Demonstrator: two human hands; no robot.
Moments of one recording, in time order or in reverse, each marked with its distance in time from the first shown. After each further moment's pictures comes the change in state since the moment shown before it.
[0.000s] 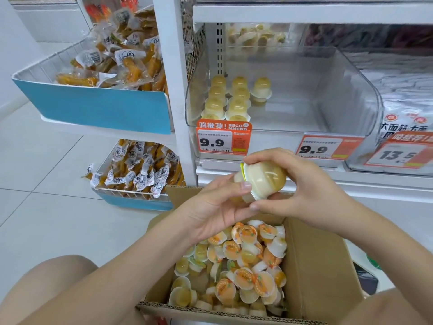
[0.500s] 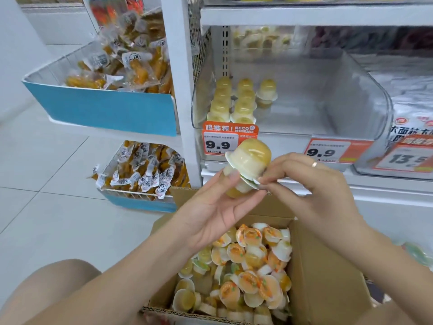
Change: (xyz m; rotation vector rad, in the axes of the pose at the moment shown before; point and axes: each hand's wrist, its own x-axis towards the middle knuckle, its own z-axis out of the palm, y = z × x) left_hand -0.009 0.004 0.004 -0.271 0.123 0.127; right_hand -0.005 -0.001 0.013 -0.245 0.321 -0.255
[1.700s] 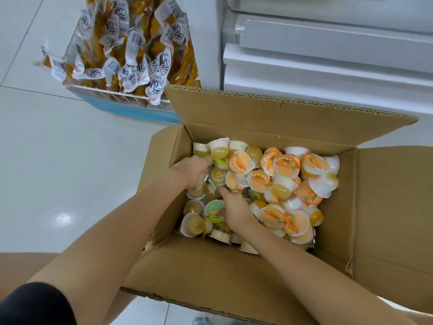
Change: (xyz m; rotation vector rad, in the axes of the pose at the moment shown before) left_hand 0.045 -0.037 -0.321 2.143 0.120 -0.781; right_hand -0.192 0.118 0.314 -0.036 -0.883 0.827
